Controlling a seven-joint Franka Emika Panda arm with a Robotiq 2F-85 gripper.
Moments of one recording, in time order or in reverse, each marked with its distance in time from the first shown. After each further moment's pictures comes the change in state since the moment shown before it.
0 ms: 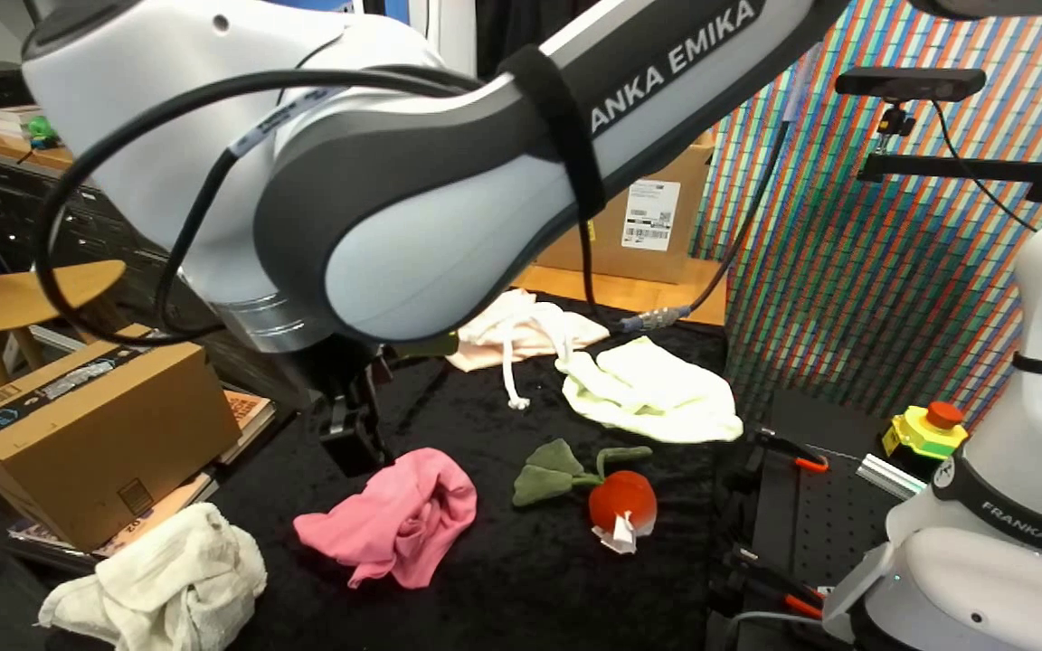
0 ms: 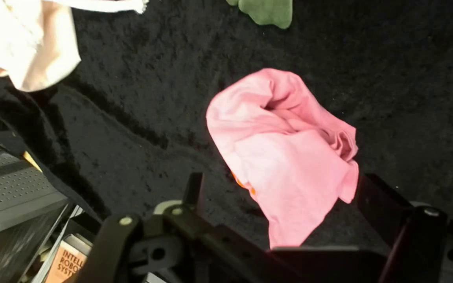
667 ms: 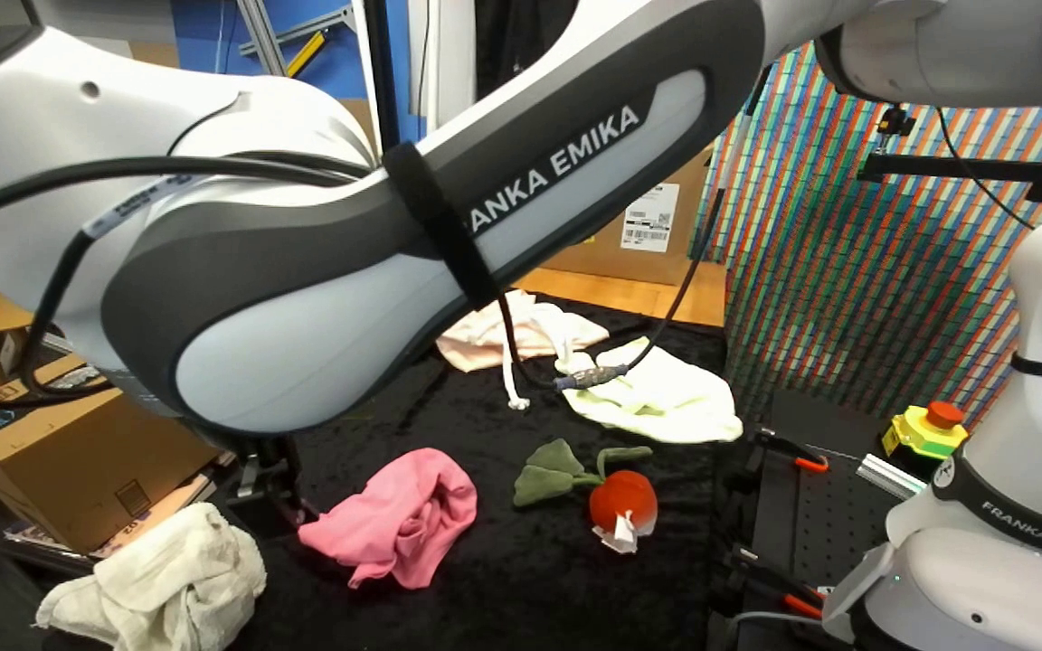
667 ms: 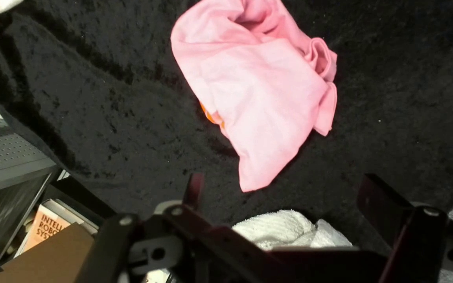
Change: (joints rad) arm 0.068 0.185 -0.008 0.240 0.000 0.000 -0.002
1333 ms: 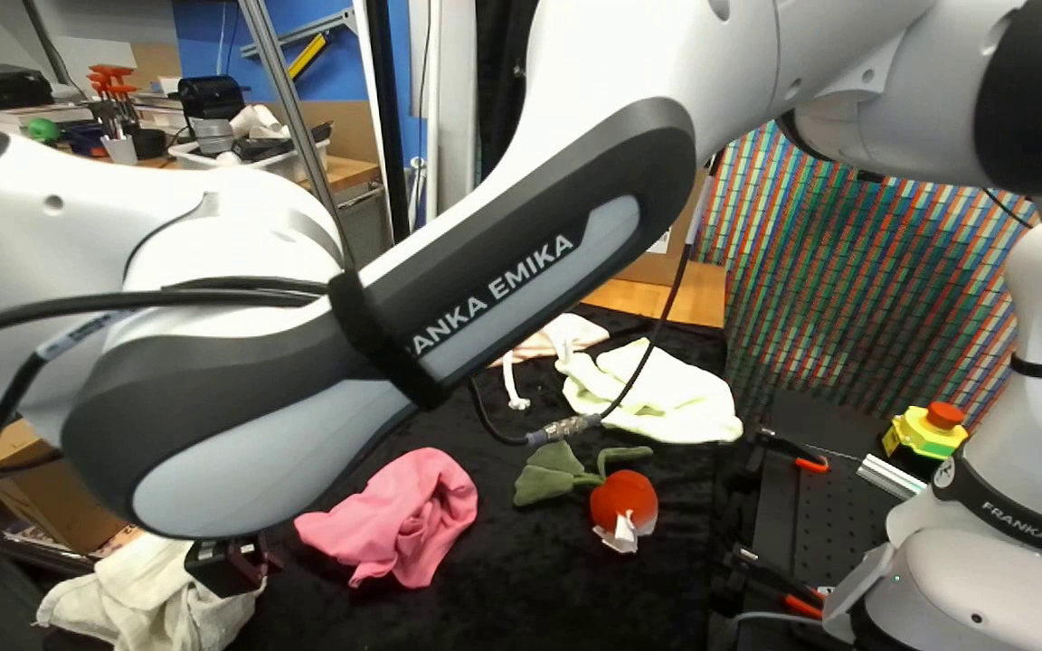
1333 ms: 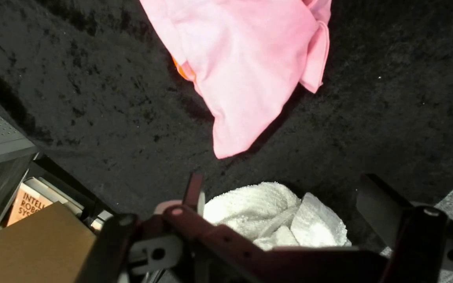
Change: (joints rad) arm 0.056 0.132 -0.033 0.126 0.000 0.051 0.000
